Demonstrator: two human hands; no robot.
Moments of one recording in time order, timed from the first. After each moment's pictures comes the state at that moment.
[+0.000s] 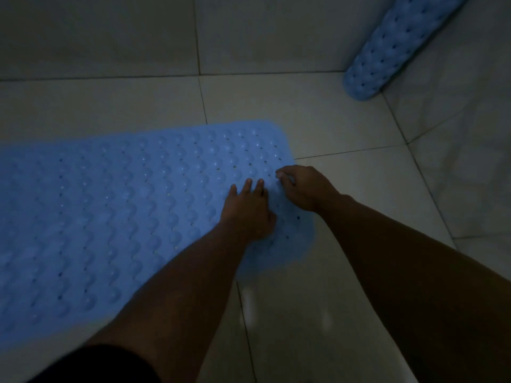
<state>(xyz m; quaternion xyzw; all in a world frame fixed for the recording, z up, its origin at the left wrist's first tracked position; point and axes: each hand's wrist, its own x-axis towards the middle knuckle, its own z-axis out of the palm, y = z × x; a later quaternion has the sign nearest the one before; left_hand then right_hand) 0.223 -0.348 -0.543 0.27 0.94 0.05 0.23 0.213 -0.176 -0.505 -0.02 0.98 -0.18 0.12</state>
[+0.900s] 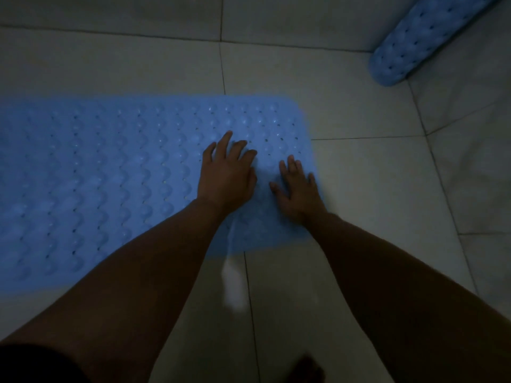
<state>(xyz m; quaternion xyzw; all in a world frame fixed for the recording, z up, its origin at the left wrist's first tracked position) 0.228 -0.420 -0.548 0.20 0.97 0.16 -0.02 0.265 -0.214 -0.564 0.01 0.97 -0.18 0.16</state>
